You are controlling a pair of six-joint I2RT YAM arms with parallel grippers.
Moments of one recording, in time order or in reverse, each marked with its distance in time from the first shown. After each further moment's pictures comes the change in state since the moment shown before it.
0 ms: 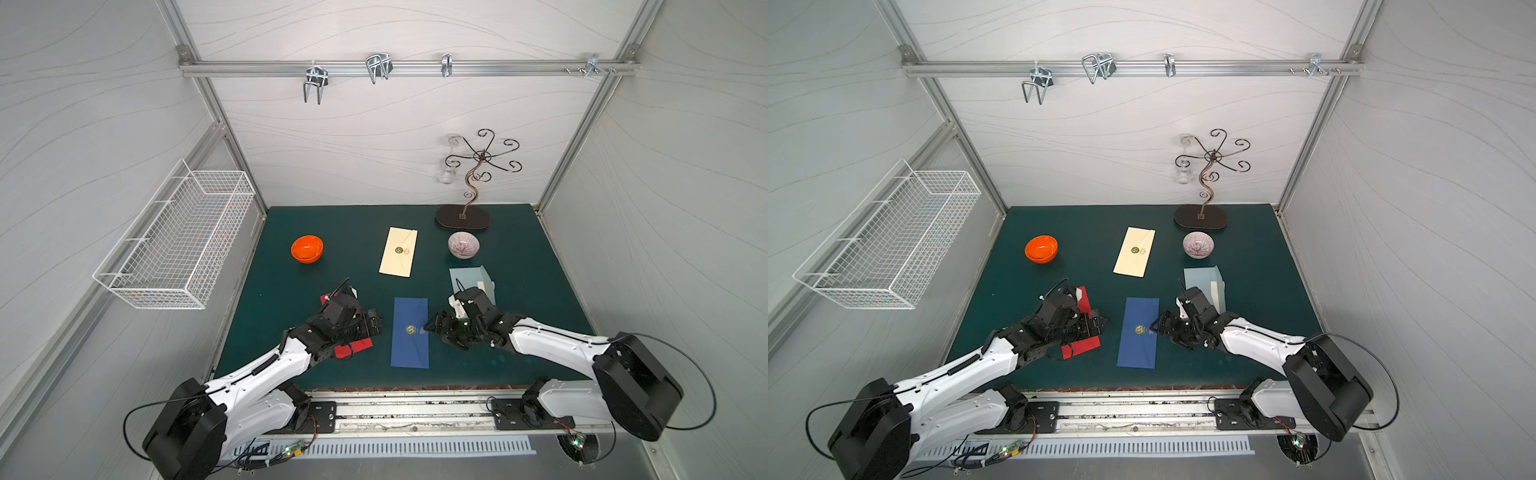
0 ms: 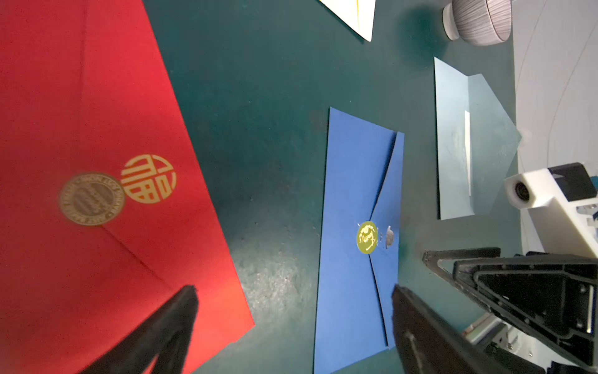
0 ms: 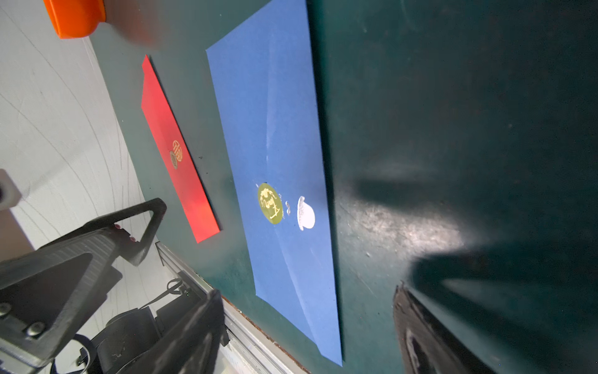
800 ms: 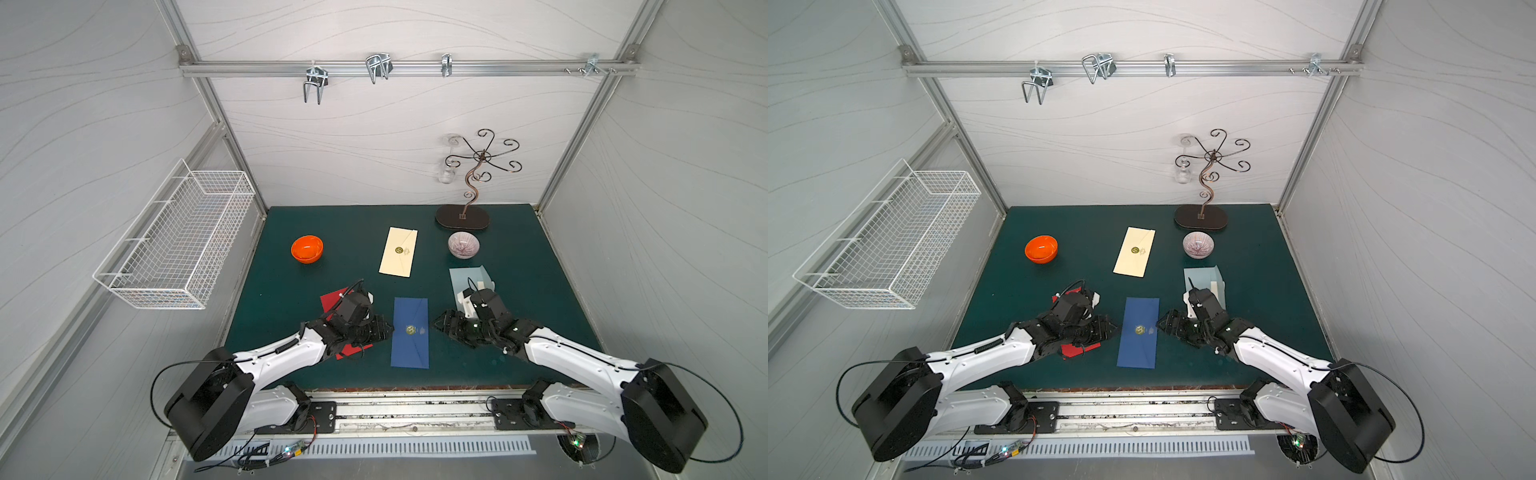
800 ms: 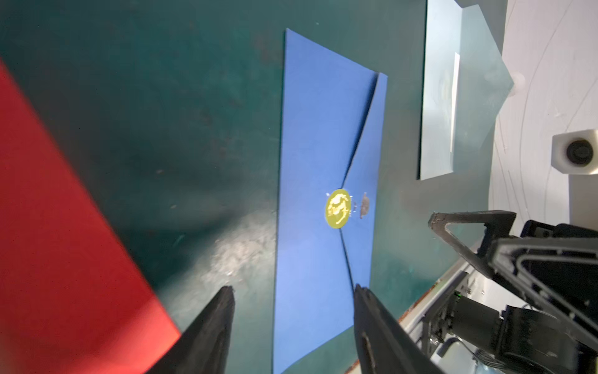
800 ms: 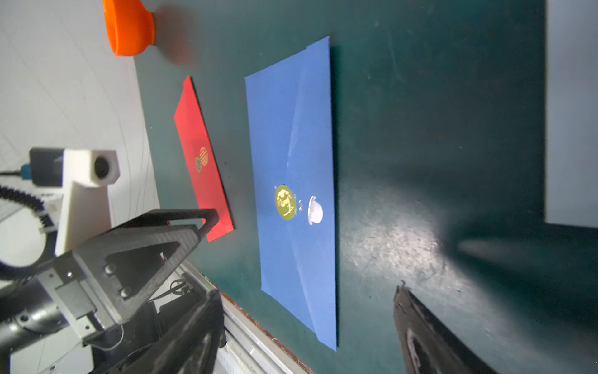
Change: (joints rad) left arm -0.056 0.168 0.009 0.141 0.180 -0.040; right arm -0.033 -0.169 -0.053 -0.034 0.041 -0.056
